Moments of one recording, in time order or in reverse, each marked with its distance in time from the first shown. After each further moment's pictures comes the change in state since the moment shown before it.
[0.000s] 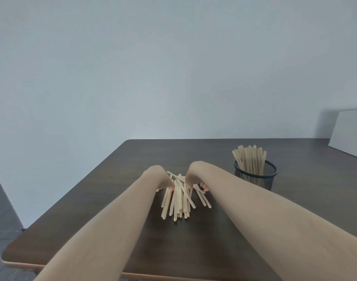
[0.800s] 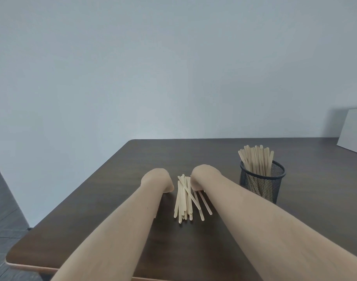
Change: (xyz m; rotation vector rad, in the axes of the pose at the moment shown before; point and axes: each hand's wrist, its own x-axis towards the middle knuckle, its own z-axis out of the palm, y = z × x) left_hand 0.012 -0.007 0.014 0.072 0.129 0.037; right_hand 0.048 -0.002 0.016 -0.038 0.032 0.213
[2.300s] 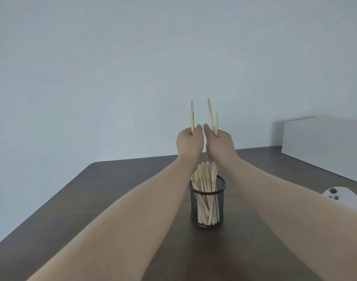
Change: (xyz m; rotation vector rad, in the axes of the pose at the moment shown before) left_hand -0.055 0.202 -0.075 -1.465 0.196 0.419; right_hand -0.034 0.160 -0.074 1.393 0.830 -0.355
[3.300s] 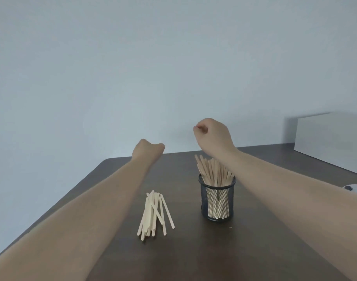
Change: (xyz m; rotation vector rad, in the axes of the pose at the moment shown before) left_hand 0.017 -0.010 -0.120 0.641 0.193 -0.191; right_hand -0.019 -0.028 0.020 -0.521 -0.087 -0.334
